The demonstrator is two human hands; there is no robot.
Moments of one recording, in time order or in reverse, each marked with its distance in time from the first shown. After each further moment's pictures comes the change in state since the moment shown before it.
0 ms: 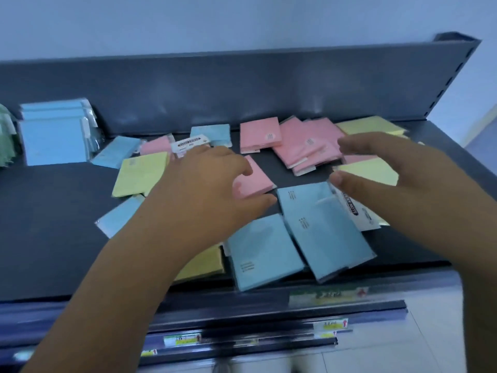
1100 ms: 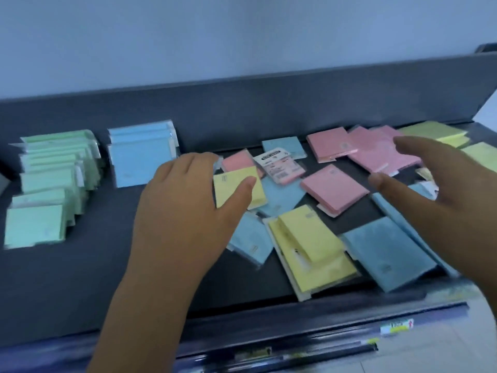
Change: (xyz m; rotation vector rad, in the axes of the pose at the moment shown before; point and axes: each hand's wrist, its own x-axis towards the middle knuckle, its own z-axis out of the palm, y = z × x) left_hand -0.054 -0.148 -0.044 -0.088 0.332 -0.128; right_hand -0.018 -0.104 0.090 -0.130 0.277 0.092
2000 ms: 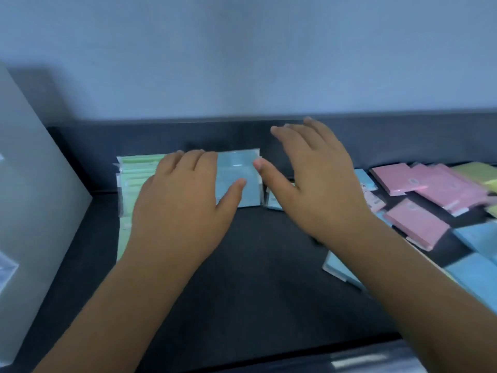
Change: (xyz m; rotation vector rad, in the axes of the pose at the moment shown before) left_hand 0.050 -0.161 -0.071 0.199 0.050 0.076; right_hand 0.044 -0.228 0.158 -0.143 0.113 -0.465
